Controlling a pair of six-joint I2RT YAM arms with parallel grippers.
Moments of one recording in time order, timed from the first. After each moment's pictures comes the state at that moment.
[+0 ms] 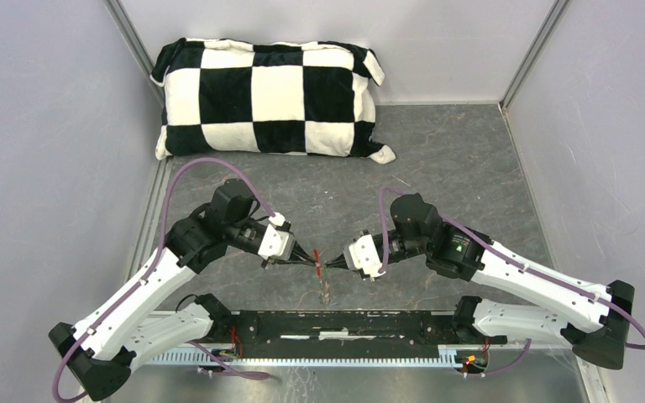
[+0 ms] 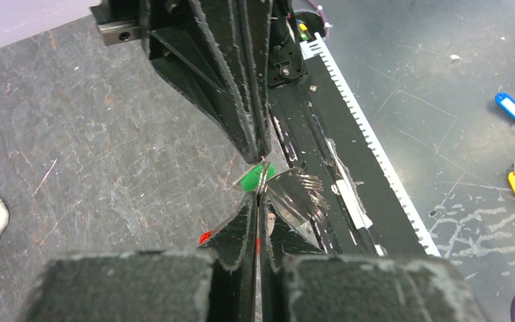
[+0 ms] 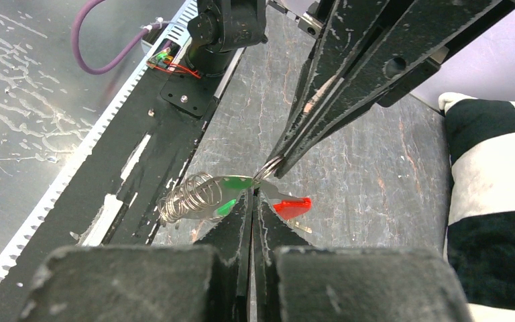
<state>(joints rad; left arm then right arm) -0.70 0.87 0.94 -0.65 1.04 0.72 1.05 1.00 0.92 -0.27 -0.70 -0.67</state>
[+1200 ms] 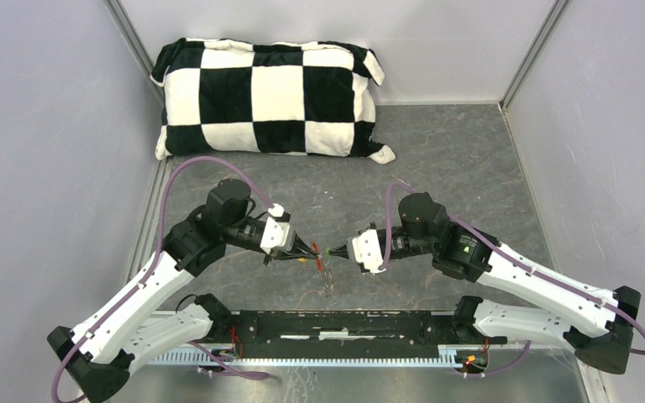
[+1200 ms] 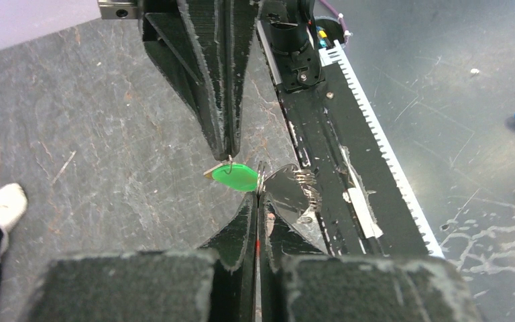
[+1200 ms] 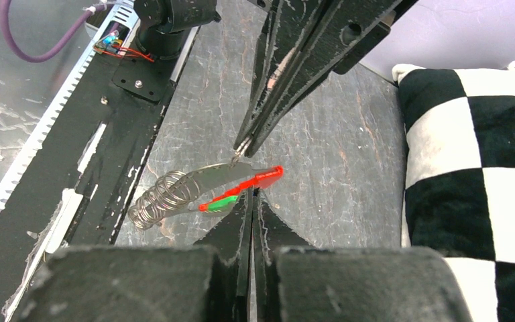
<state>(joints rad) -0.70 0.85 0.92 -0.56 0.99 0.60 1.03 0.96 0.92 -0.27 -0.58 -0.68</state>
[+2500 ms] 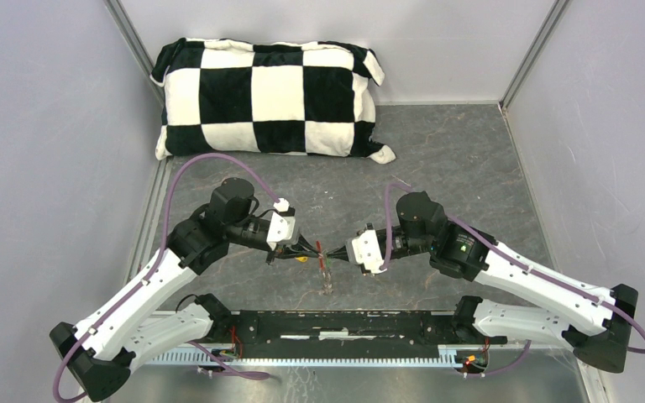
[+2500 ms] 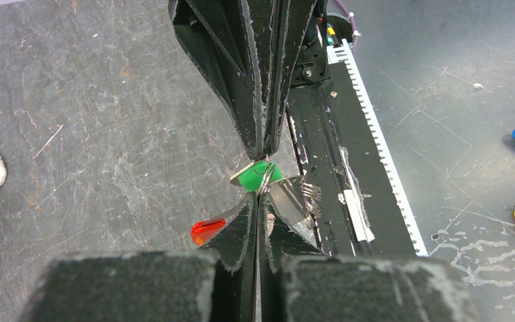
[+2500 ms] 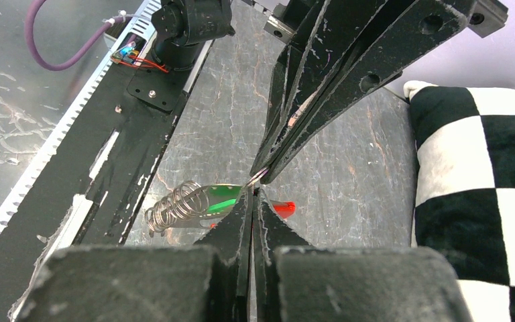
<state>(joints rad) -0.70 0.87 0.91 -0.54 0.94 0.53 1.03 0.98 0.92 -0.25 -0.64 -0.68</state>
